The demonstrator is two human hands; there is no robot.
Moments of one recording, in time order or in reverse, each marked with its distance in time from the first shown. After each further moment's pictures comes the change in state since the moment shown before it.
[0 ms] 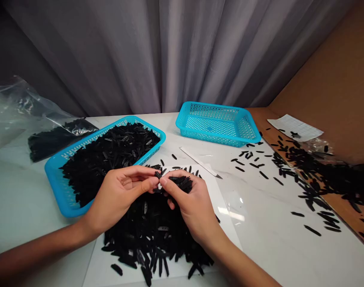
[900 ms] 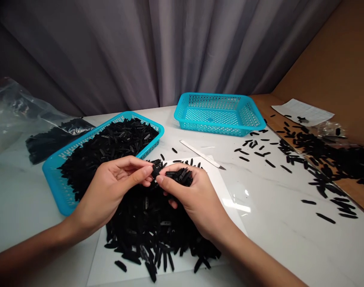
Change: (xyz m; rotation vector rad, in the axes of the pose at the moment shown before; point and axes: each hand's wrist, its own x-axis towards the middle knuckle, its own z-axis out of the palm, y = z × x) left_hand 0.002 0.009 -0.005 -0.016 -0.027 -0.006; right_hand -0.003 -0.007 -0.006 -0.054 -0.104 0.065
